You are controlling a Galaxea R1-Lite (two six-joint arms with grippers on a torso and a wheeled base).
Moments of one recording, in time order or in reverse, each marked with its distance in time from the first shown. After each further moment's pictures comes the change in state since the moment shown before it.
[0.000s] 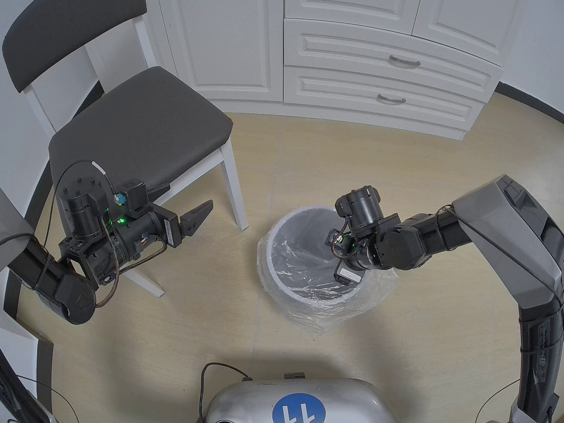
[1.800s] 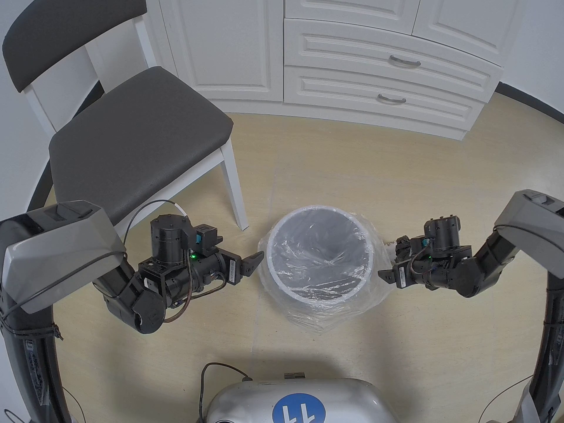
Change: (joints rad) left arm -0.160 0.350 -0.191 0.110 0.131 -0.058; right arm -0.318 -0.075 0.560 -0.593 0.323 0.682
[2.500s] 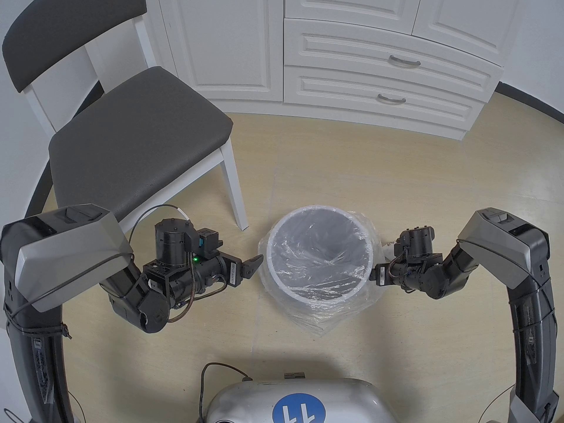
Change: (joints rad) left arm 0.010 0.047 -0.029 0.003 -0.001 -0.002; right arm -0.002 0.279 -0.287 0.002 0.001 0.174
